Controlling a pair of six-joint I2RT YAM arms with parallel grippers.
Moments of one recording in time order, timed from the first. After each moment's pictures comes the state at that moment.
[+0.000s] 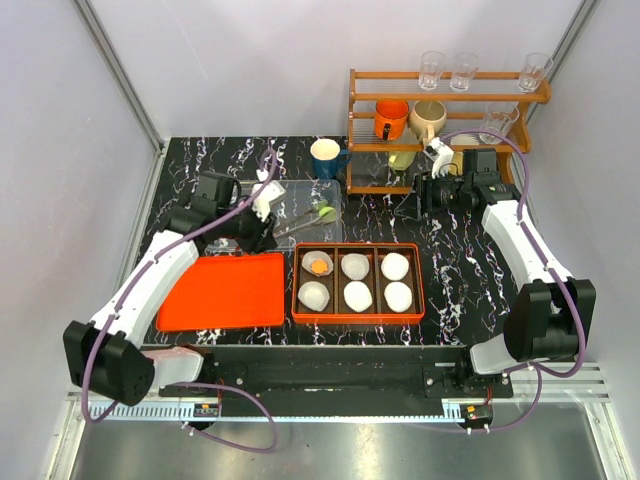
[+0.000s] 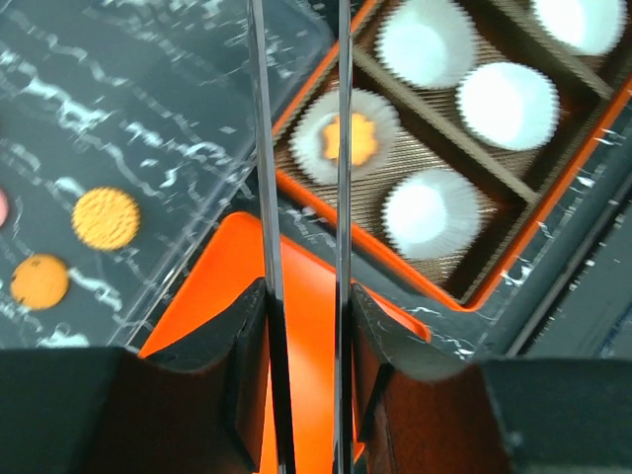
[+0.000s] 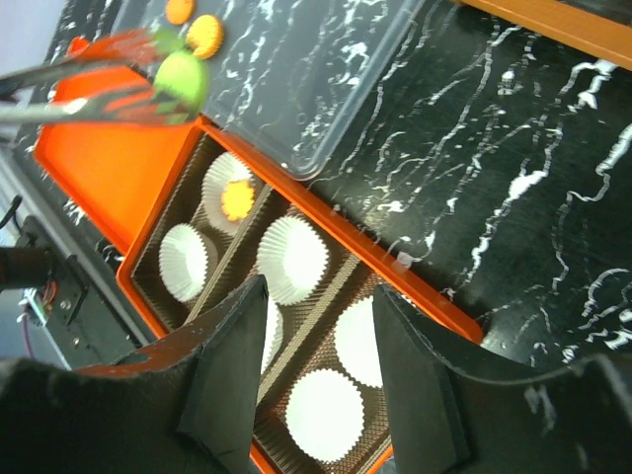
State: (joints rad) left arm -0.27 1.27 1.14 -0.75 0.53 0.39; right arm 0.07 1.47 1.24 -0.54 -0.77 -0.03
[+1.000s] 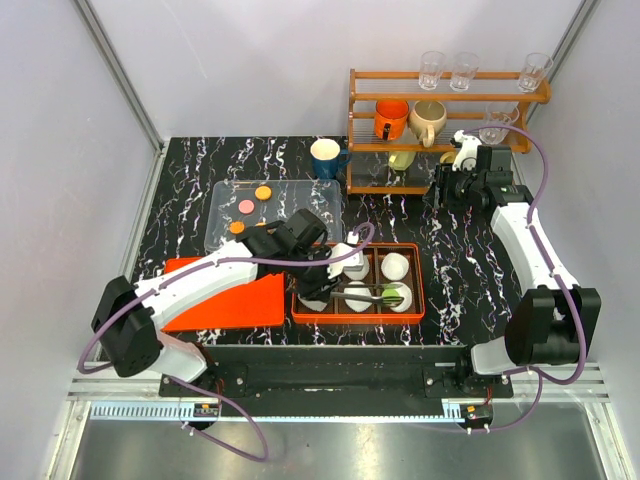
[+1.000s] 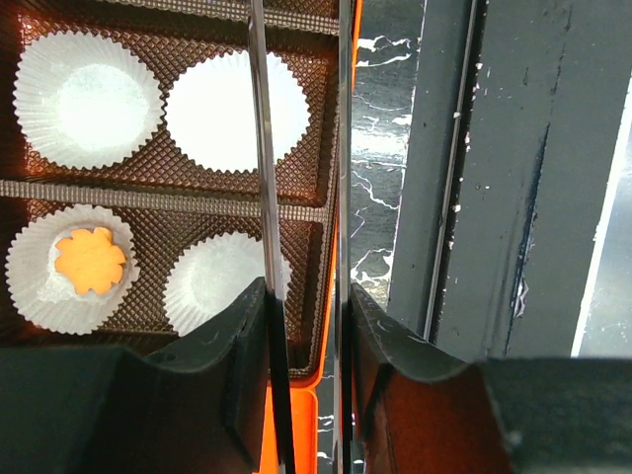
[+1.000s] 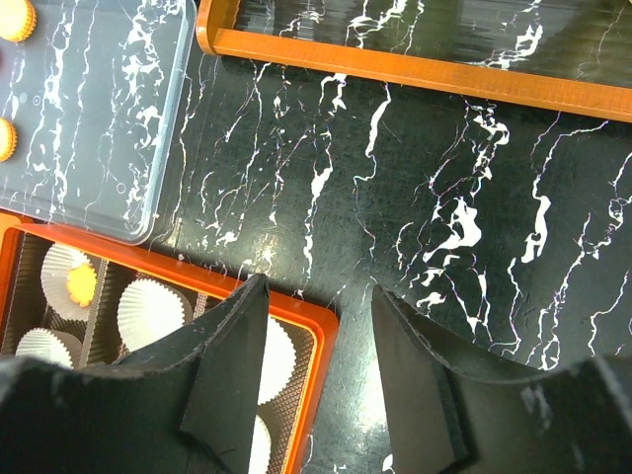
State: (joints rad) left arm -0.86 1.41 1.14 -0.74 0.48 0.43; right arm 0.01 1.44 1.24 -0.49 -0.35 0.03
